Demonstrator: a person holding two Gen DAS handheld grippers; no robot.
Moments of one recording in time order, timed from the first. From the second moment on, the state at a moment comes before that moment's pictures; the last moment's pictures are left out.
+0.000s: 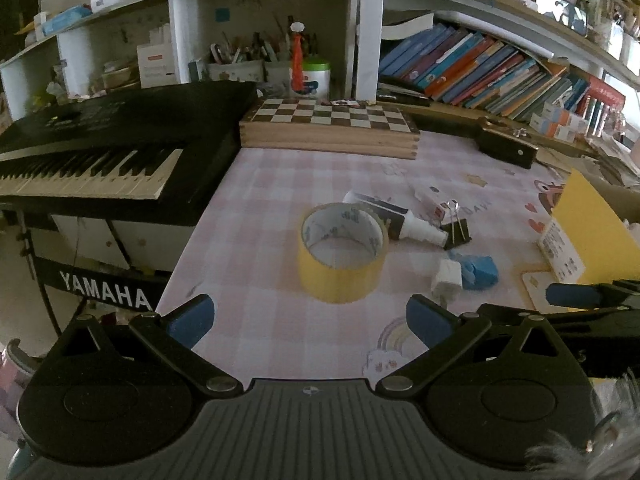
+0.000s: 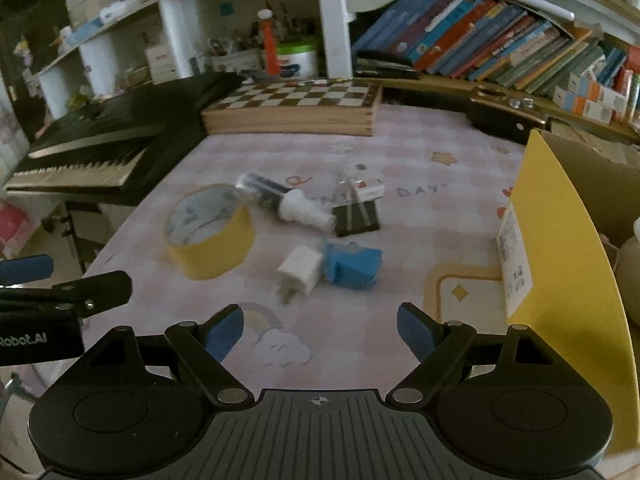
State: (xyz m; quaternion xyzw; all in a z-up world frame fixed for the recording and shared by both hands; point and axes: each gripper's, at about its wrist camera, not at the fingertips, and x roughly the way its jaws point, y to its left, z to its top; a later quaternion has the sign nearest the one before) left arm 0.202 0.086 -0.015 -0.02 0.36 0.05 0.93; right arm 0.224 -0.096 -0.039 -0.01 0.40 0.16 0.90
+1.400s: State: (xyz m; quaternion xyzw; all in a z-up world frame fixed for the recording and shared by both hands) left arm 0.325 0.068 -0.077 0.04 0.42 0.03 0.91; right arm 0.302 -0.094 -0.074 -0.04 0.43 0.18 0.88
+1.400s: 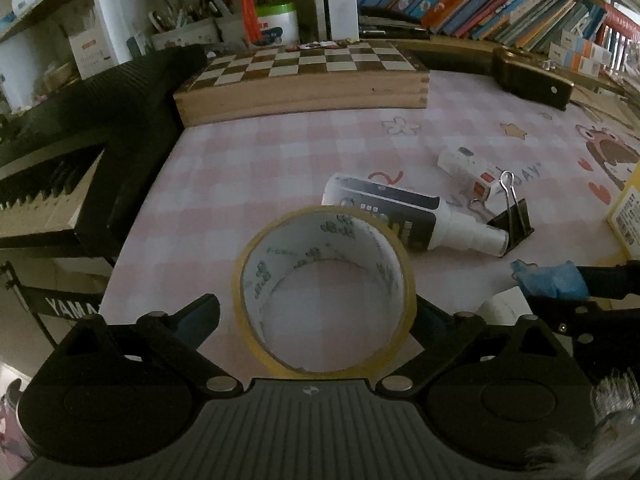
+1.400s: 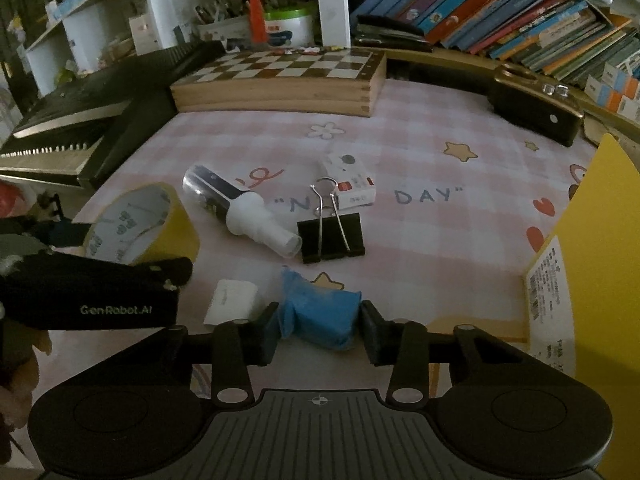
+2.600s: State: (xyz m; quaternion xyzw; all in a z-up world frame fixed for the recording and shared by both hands) left arm 0.179 0.089 0.023 -0.07 0.30 -0.03 0.95; right arm 0.197 -0.095 -0.002 -0.01 0.35 0.19 0.92
